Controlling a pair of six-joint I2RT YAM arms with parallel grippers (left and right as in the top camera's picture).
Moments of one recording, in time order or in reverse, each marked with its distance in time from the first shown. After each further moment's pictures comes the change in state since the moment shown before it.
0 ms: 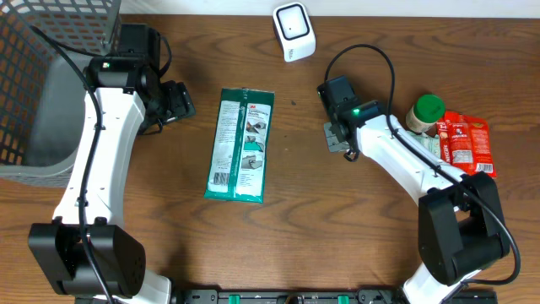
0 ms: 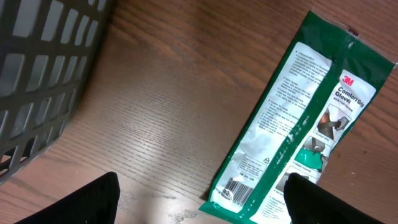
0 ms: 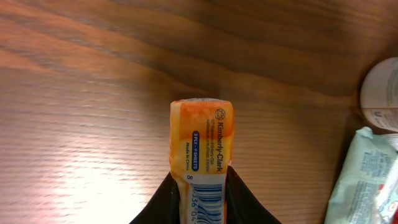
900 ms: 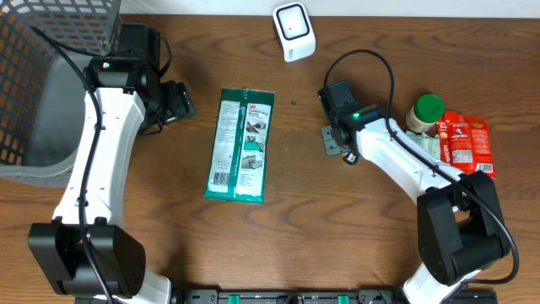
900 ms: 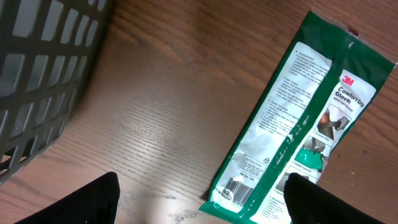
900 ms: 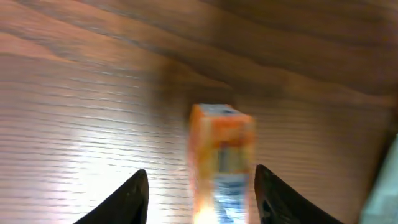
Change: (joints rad) left arm 0.000 0.000 0.000 0.000 0.000 0.000; right arm -0.001 0.000 -0.040 0.053 -0.084 0.005
